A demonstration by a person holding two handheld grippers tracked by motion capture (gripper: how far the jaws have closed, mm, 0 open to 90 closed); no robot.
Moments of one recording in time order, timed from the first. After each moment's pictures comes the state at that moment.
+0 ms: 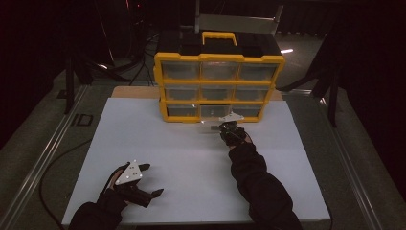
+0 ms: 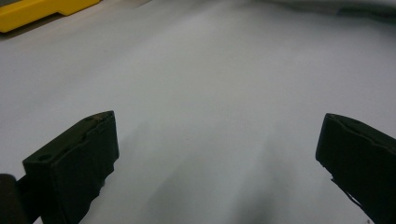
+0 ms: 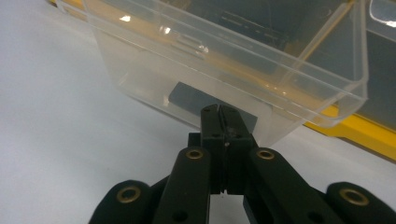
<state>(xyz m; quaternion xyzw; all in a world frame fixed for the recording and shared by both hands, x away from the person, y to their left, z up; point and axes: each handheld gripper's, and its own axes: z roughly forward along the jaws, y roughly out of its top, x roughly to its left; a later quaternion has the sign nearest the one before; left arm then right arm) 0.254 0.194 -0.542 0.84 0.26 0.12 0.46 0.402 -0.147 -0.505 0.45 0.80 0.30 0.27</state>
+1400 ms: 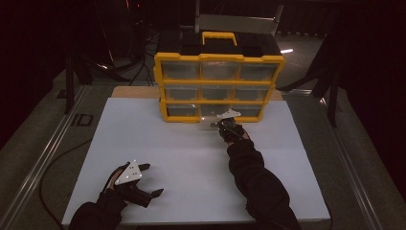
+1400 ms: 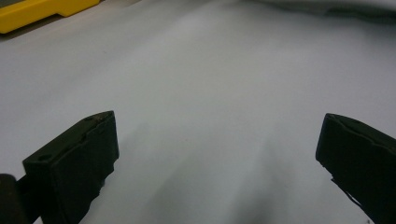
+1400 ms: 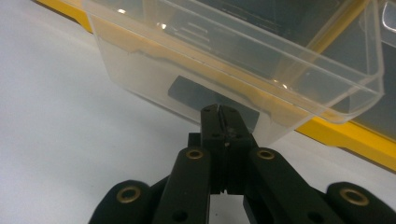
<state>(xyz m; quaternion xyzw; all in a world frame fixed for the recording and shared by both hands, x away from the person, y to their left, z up) 0.254 0.194 -0.541 0.84 0.26 0.12 0.46 0.417 -0.142 -0.508 0.46 0.80 0.28 0.27</state>
